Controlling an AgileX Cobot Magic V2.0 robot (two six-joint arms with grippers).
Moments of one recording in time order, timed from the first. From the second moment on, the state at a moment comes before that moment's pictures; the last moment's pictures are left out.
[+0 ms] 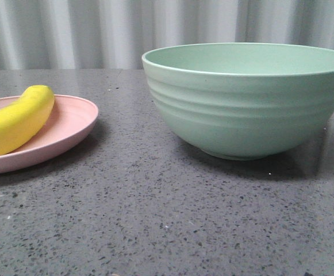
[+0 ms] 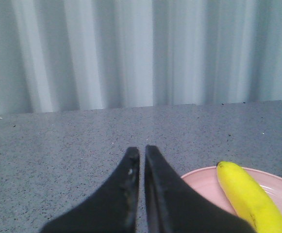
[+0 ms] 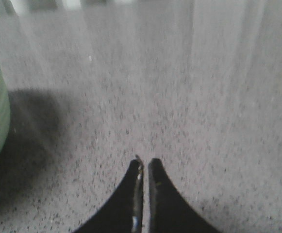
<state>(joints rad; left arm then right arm) -0.09 0.27 -0.32 -0.12 0.13 0.09 -0.13 0.35 -0.34 0.00 0.47 0.08</state>
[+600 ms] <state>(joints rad) -0.09 0.41 -0.34 -0.16 -0.01 0.09 -0.13 0.53 -0.38 0.04 0.48 0.08</state>
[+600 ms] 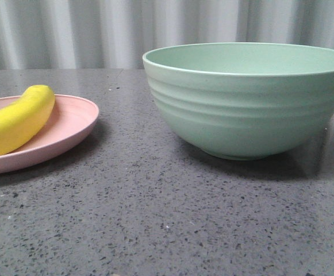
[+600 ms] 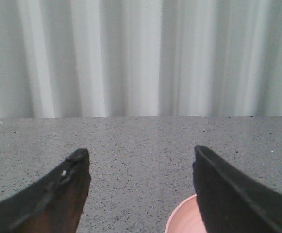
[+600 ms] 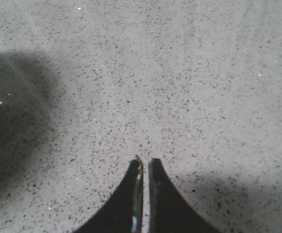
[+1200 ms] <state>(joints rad) -0.40 0.83 -0.58 -0.20 0.37 0.09 -0.12 0.53 -0.38 0.06 0.49 0.08</state>
